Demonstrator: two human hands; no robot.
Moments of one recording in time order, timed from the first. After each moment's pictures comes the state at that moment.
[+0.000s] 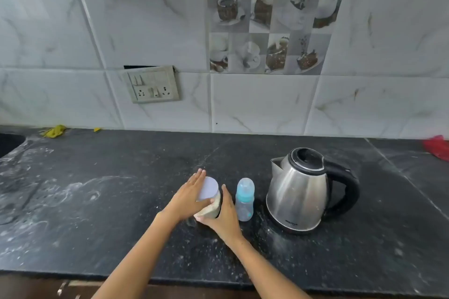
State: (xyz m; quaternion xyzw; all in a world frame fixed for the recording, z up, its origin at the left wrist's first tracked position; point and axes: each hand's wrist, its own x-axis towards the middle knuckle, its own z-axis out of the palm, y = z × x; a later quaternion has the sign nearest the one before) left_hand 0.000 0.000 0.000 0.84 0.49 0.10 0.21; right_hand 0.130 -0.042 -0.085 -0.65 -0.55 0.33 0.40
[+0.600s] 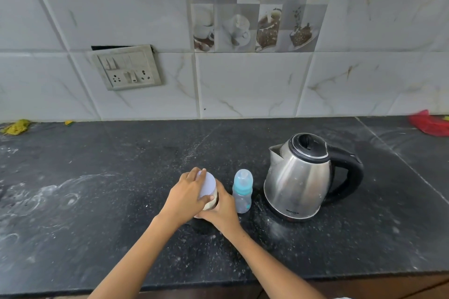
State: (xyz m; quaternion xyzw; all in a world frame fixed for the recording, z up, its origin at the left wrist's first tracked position) left_hand 0.012 0.007 -0.007 0.86 0.49 0.06 0.10; right_hand 0.130 -0.028 -0.092 -0.61 -0.53 0.33 0.49
